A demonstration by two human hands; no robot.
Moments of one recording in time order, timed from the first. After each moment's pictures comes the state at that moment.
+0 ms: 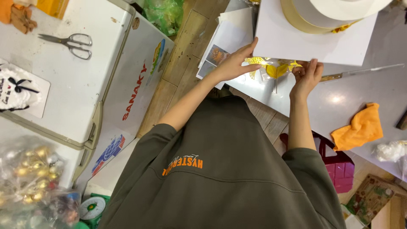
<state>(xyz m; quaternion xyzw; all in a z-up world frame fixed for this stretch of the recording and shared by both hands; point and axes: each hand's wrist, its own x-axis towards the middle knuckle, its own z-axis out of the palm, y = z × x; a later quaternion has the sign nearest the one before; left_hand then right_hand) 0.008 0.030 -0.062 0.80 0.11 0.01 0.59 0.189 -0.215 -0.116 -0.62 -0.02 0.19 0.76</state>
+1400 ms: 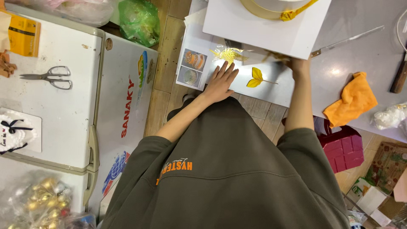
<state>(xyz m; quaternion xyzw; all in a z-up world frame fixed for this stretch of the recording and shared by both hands) -0.016 -0.048 -0.121 0.95 0.02 -0.06 0.29 0.262 -0.264 -0.151 -0.74 0.08 0.30 0.60</state>
